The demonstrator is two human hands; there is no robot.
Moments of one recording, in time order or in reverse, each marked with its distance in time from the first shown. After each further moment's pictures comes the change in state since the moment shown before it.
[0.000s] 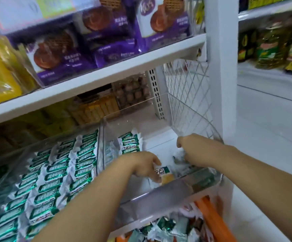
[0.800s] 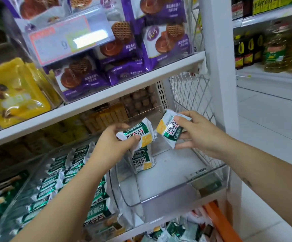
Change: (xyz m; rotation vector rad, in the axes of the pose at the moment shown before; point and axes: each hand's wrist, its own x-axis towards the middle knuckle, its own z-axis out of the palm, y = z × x) left_hand -0.077 -0.037 -0.025 -0.831 0.980 0.099; right_hand -0.005 -0.018 -0.034 1.488 0.201 -0.058
